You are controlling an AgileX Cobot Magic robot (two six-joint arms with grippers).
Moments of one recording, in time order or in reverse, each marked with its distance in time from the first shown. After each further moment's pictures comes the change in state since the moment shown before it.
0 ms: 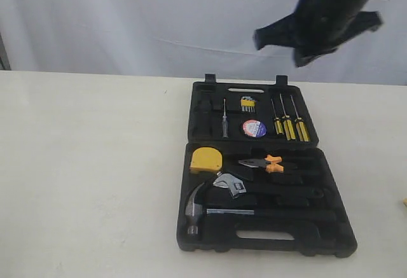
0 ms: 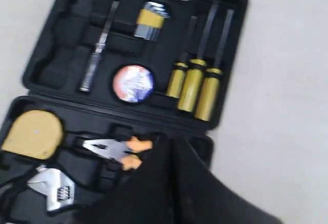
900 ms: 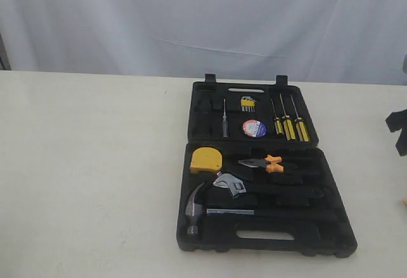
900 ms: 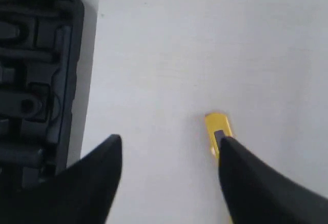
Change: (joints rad) left arm 0.000 0.000 0.000 0.000 0.000 0.000; right arm -0.550 -0.120 0.499 0.288 -0.149 -0.545
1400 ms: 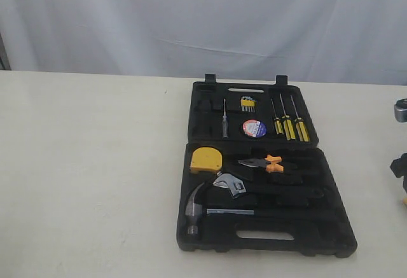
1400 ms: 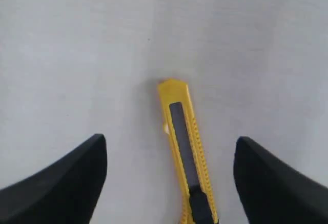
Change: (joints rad) left arm 0.000 0.000 0.000 0.000 0.000 0.000; right arm 0.000 0.118 0.093 -0.238 -0.096 0.069
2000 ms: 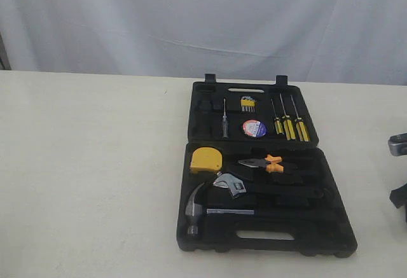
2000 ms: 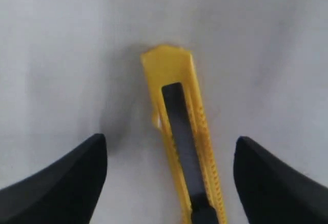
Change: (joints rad) left arm 0.000 0.000 0.000 0.000 0.000 0.000; right arm -0.033 0.187 0.002 -0.071 0.006 0.037
